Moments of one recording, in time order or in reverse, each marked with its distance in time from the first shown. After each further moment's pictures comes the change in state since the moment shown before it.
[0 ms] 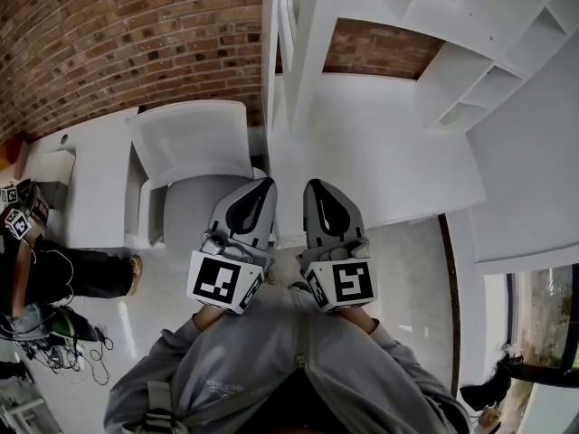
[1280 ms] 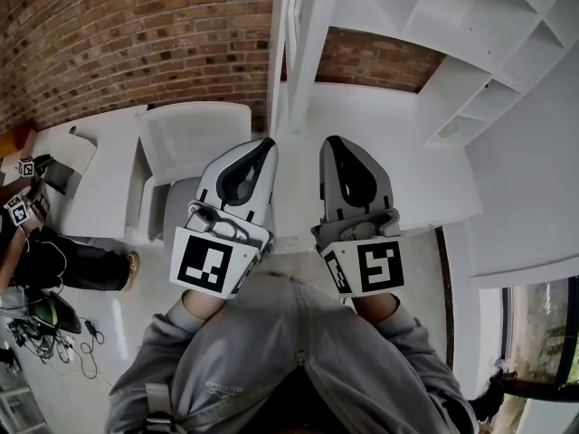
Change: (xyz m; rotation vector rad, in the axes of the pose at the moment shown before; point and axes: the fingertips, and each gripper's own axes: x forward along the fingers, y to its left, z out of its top) left arm 0.004 -0.008 0.096 0.144 -0.186 0.022; right arm 0.003 -0.008 0.116 -0.149 -0.194 0.086
